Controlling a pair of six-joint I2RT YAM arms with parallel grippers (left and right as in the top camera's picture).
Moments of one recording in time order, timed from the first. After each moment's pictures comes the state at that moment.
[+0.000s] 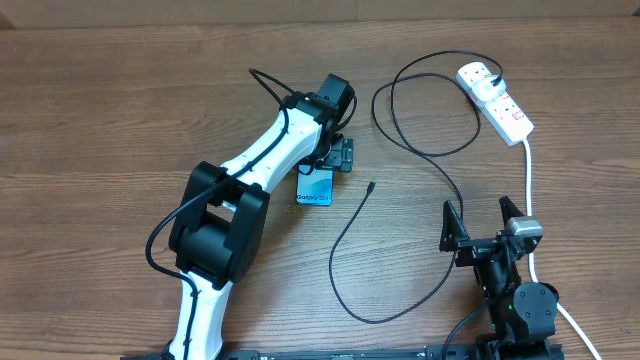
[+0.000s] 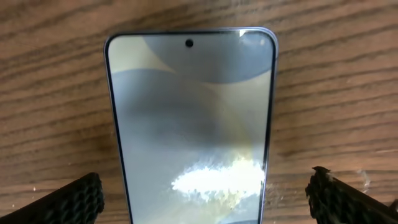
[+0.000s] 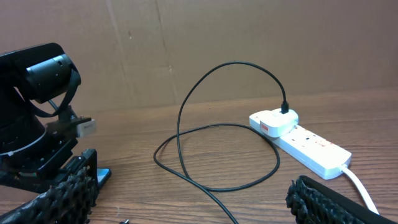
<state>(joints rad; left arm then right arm) -0.51 2.19 1.69 -0.91 -0.06 -0.44 0.10 0.01 0.02 -0.03 -0.02 0.14</state>
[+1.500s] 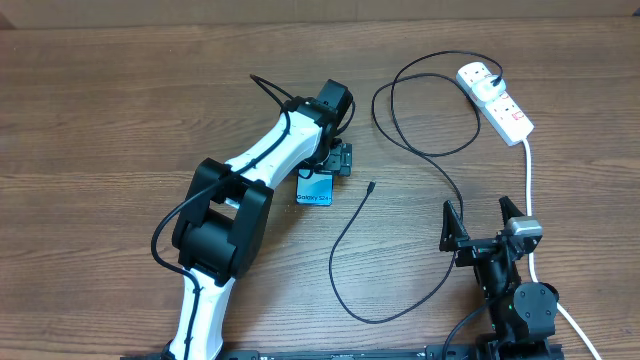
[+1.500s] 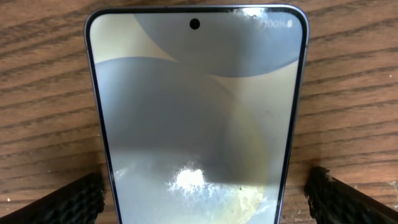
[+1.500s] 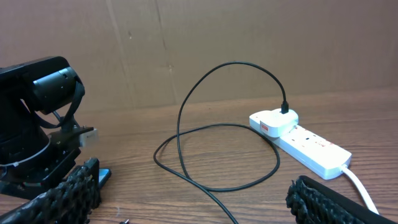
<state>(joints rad) -0.51 2.23 1.67 -0.89 -0.05 -0.45 0.10 0.01 0.02 -0.04 -0.02 0.14</state>
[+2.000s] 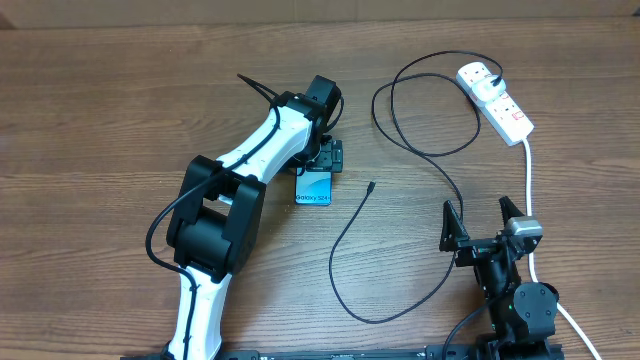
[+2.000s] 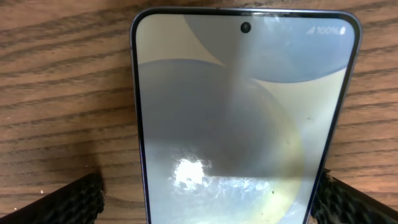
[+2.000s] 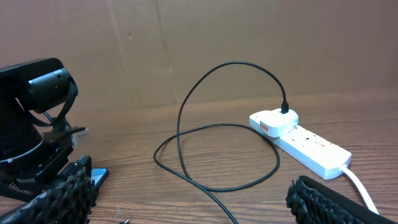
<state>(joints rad) -0.46 2.23 1.68 -0.93 -0.04 -0.46 0.10 0.01 0.02 -0.03 -0.02 0.14</state>
